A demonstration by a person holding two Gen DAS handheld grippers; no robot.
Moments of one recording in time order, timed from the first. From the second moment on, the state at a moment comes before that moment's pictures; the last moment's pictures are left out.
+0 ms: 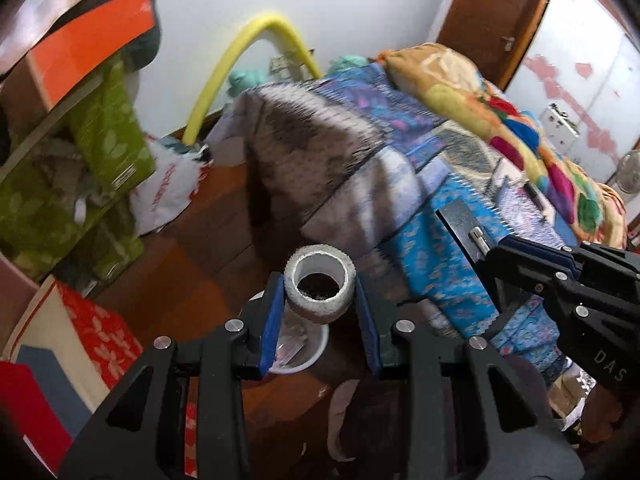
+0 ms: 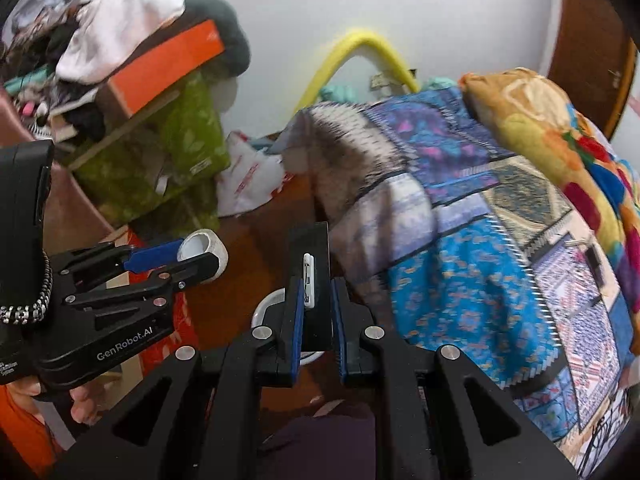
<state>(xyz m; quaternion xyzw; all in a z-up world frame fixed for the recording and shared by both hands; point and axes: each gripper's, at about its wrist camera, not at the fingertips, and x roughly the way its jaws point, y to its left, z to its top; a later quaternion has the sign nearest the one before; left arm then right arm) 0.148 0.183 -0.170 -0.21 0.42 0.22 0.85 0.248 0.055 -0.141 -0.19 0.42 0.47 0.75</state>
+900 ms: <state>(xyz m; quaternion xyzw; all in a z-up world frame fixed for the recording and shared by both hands) 0.153 0.239 -0.301 -0.30 0.54 0.23 0.75 0.263 0.166 -0.270 -0.27 0.56 0.46 0.63</state>
